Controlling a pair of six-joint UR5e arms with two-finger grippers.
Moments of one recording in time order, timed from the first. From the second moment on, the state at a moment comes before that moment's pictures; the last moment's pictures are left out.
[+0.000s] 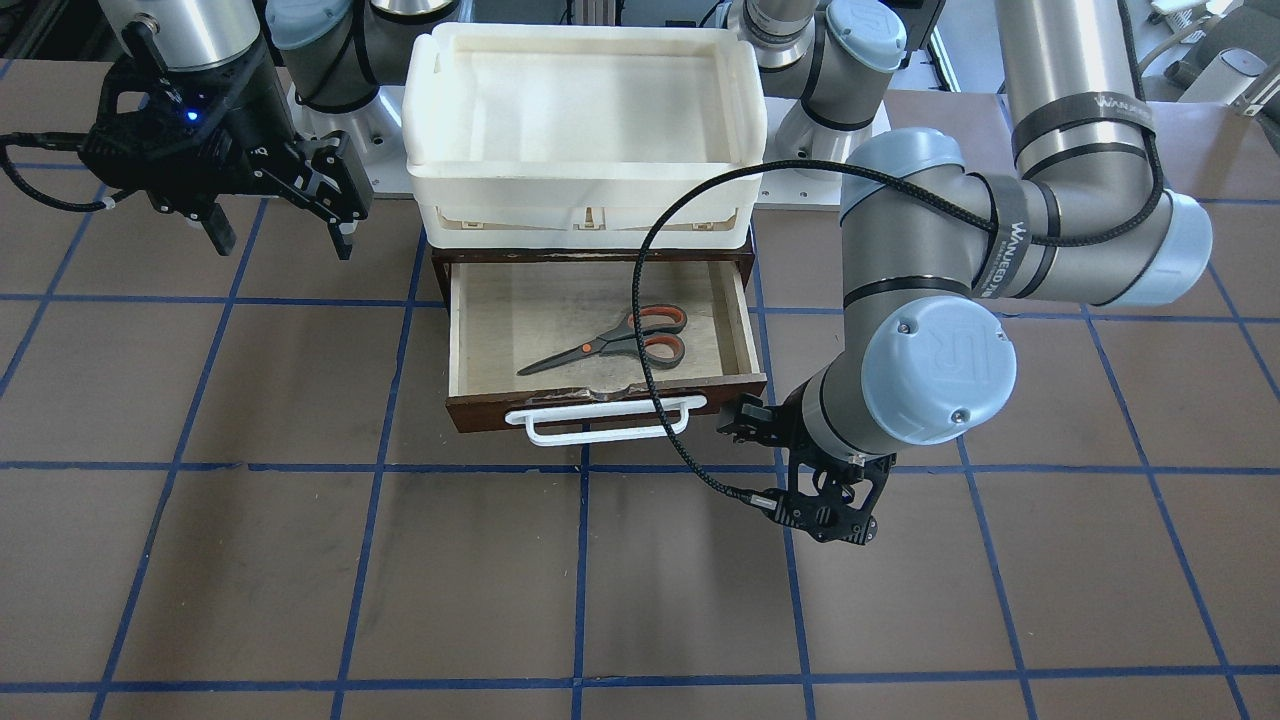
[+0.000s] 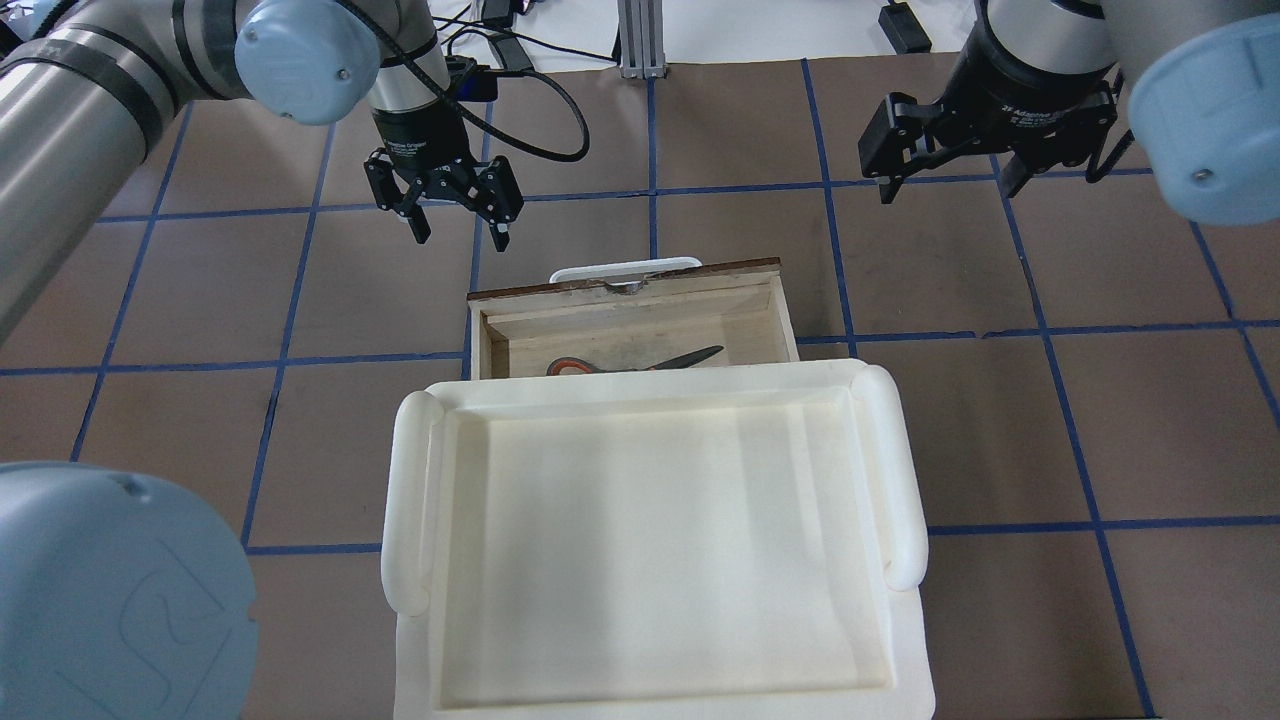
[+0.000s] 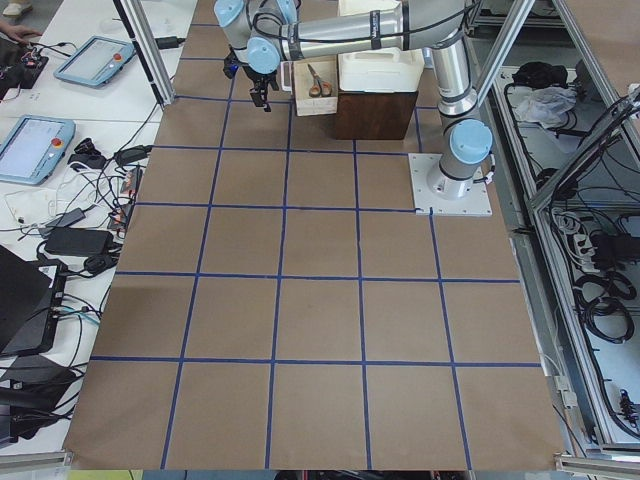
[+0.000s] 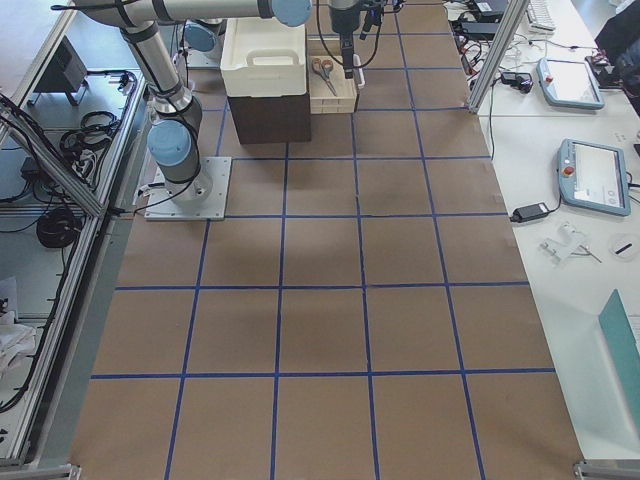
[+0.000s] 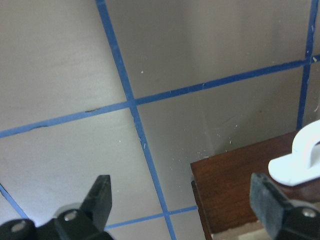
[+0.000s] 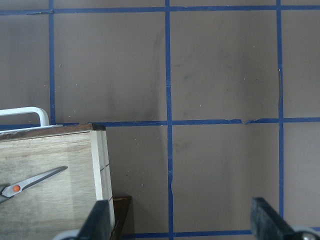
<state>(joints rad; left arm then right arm) -1.64 -2.06 -1.30 -1.58 1.53 0.19 1.59 -1.62 1.59 -1.69 -1.59 0.03</state>
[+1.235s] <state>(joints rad) -1.80 -2.20 -1.20 -1.44 1.48 -0.21 1.59 -1.62 1.59 -1.69 -1.59 0.03</state>
